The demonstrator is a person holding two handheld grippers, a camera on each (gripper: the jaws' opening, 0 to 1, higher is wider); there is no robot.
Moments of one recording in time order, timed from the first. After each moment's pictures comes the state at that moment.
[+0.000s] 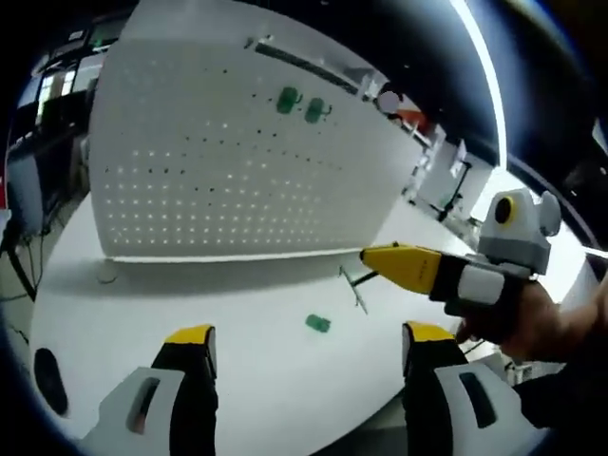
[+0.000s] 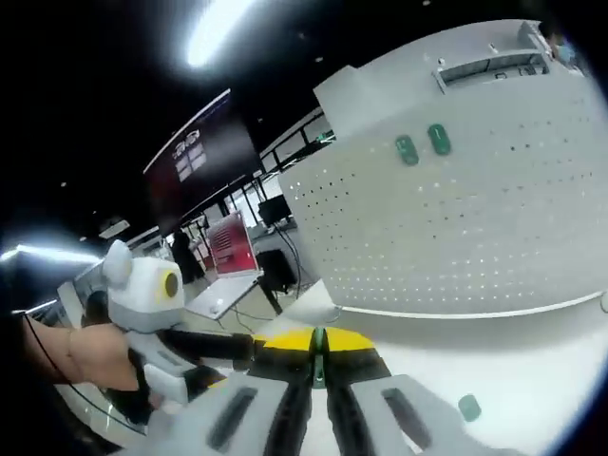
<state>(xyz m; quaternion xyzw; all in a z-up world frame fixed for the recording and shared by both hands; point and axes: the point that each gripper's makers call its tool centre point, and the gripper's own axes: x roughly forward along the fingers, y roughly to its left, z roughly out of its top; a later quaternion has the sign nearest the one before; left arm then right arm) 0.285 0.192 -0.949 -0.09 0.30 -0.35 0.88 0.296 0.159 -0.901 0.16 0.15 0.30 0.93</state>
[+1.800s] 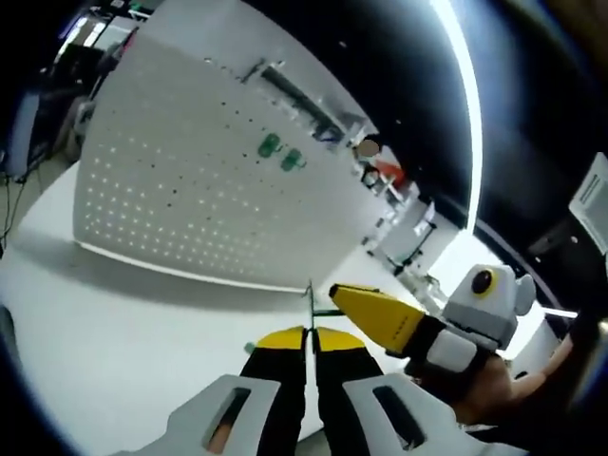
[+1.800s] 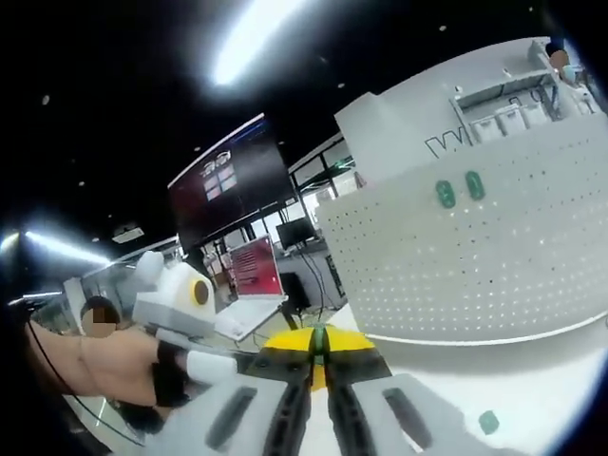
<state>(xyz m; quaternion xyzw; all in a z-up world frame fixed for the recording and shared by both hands) 0.268 0.181 -0.890 -0.23 0.26 -0.40 0.85 0.274 0.187 -0.854 0.16 0.09 0.33 0.93</state>
